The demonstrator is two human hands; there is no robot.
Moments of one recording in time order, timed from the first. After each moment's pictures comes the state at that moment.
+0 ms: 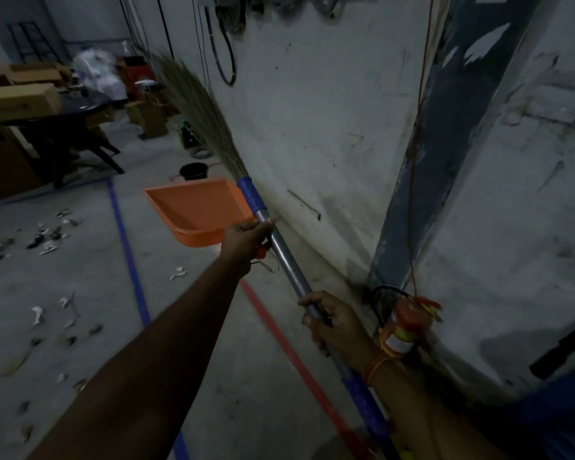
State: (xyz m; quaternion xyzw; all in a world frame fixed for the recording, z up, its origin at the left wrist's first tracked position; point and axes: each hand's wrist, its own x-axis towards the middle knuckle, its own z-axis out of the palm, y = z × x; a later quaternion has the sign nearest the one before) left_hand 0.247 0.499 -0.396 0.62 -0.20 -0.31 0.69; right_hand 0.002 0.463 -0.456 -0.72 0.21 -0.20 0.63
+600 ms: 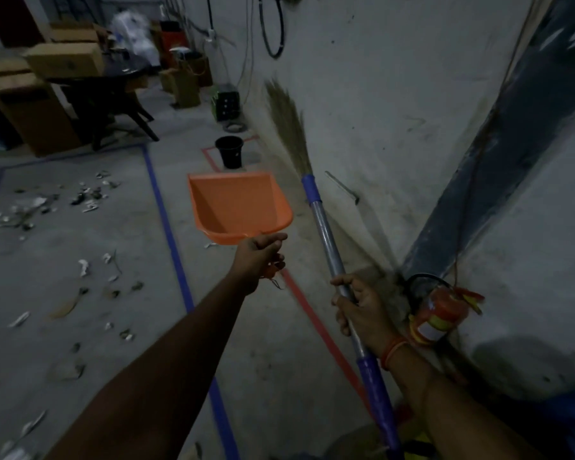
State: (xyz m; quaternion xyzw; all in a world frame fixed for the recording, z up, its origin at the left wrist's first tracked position) left_hand 0.306 0.667 -0.460 0.63 -0.18 -0.34 0.68; right_hand 0.082 0.562 -0.482 -0.67 0.28 -0.21 0.66
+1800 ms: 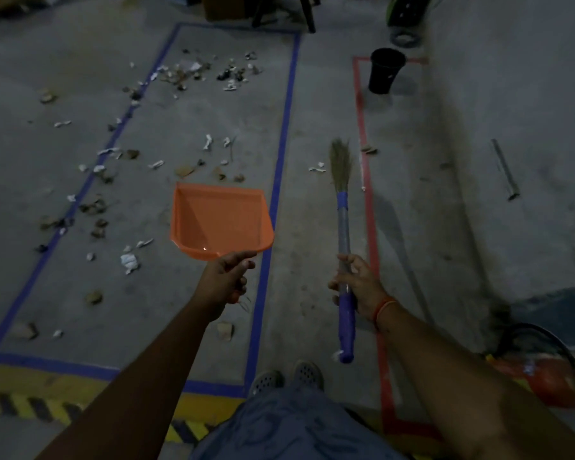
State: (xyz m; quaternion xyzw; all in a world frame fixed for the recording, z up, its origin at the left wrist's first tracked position) left_hand 0.283 0.856 -0.568 0.70 0.12 -0.22 0.67; right_hand 0.242 0.560 -0.613 -0.62 0.29 0.15 0.72
